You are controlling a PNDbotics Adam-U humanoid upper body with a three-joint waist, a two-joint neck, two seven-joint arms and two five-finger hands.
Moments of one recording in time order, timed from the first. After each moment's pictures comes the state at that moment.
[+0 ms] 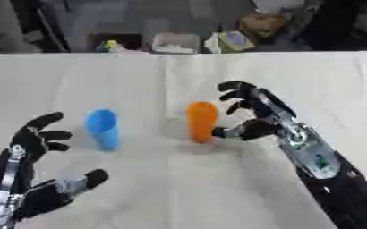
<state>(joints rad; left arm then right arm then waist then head) -0.24 0.35 -0.35 -1.88 -0.10 0.05 0.33 -0.61 -0.35 0.18 -1.24 0.03 -0.20 0.19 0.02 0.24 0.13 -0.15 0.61</state>
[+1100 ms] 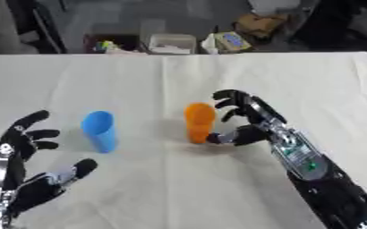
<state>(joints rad) -0.30 0.38 -0.33 -1.74 -0.01 -0.01 0.45 -0.61 -0.33 0.17 -1.22 0.06 -0.22 0.17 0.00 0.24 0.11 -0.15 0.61</state>
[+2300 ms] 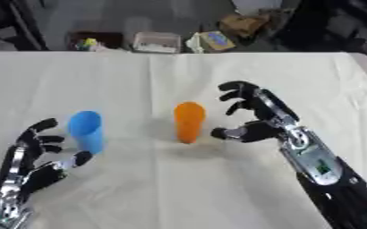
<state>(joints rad) -0.48 0.45 -0.39 -1.37 0.13 -0.12 0.39 -0.58 -0.33 0.17 -1.36 0.02 -0.20 0.17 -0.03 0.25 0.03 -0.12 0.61</state>
